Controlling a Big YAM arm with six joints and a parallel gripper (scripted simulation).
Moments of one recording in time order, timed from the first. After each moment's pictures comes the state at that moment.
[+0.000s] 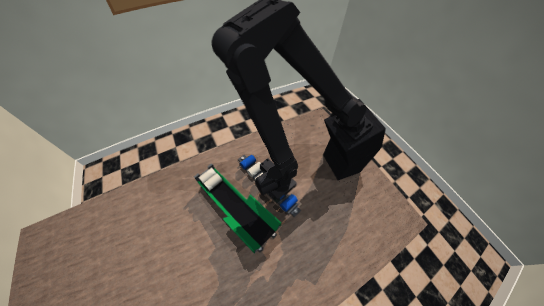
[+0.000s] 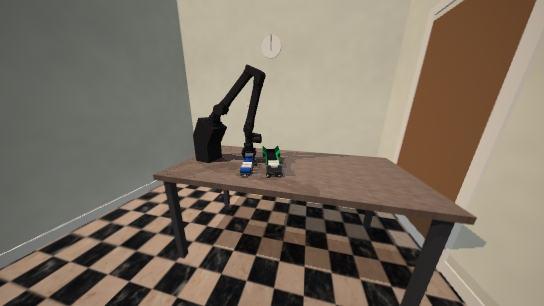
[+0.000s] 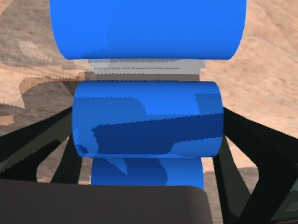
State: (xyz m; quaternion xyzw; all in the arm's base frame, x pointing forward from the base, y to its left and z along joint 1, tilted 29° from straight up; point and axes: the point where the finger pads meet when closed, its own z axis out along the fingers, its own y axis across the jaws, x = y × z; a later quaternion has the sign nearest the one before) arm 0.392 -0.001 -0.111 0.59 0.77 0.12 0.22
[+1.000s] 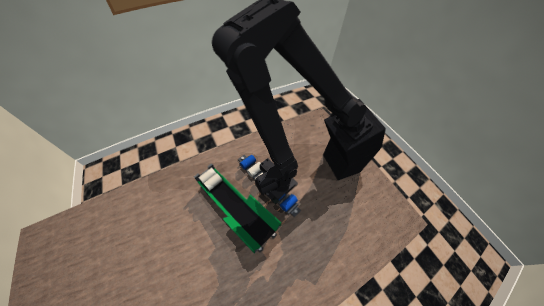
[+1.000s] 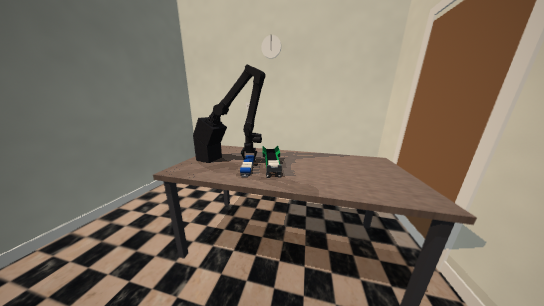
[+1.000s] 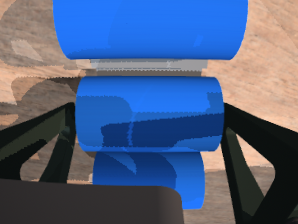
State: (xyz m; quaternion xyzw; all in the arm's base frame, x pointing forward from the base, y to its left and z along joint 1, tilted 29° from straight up) arm 0.393 -0.001 -0.110 0.59 0.77 0.12 0.22
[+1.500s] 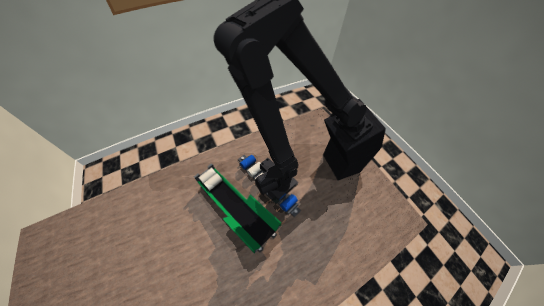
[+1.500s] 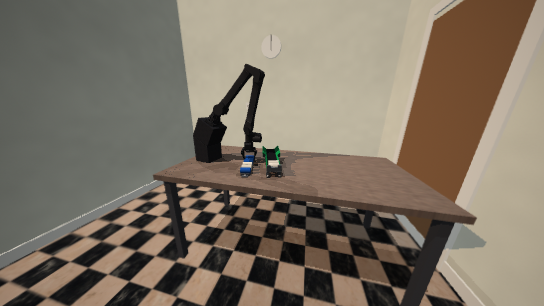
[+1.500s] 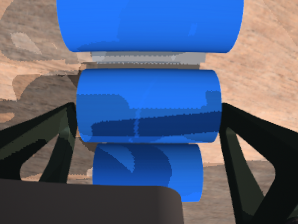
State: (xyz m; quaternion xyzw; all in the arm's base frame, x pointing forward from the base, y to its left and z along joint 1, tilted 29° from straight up) arm 0.390 0.000 -0.107 0.59 0.77 0.12 0.22
